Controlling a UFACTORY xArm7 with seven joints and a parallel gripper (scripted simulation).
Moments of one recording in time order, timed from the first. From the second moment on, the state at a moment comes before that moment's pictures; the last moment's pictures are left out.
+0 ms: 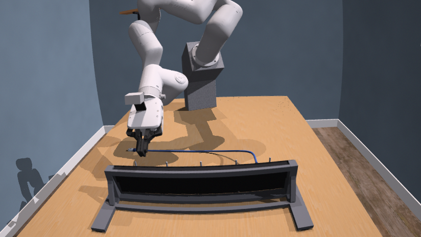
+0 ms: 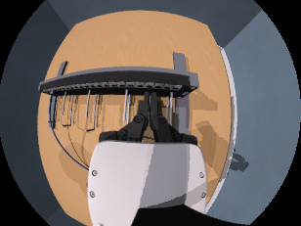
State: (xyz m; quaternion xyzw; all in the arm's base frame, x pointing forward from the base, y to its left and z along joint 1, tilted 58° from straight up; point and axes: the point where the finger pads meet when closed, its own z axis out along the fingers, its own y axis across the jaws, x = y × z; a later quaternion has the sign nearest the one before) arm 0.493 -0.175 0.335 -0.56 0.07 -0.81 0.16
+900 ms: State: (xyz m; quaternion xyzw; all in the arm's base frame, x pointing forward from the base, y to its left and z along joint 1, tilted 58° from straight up) arm 0.406 -0.182 0.303 -0.57 0.08 -0.81 0.15
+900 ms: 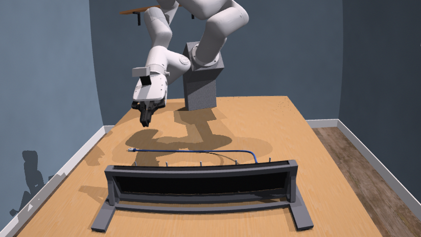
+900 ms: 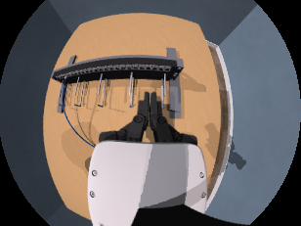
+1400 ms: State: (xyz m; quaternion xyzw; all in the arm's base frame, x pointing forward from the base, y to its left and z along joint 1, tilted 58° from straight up) arm 0.366 -0.185 0.285 -0.57 0.08 -0.80 0.15
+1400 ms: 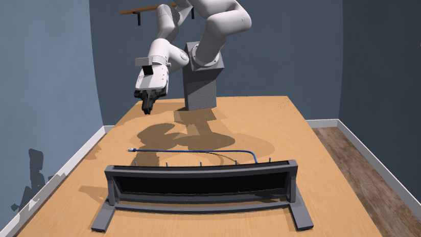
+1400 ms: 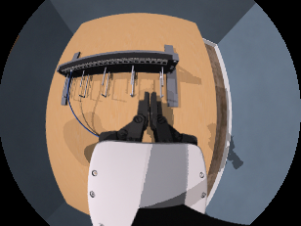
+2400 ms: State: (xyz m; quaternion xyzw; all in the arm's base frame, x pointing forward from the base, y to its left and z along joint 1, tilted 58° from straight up) arm 0.420 -0.233 0.196 -0.68 0.28 -0.62 0.29
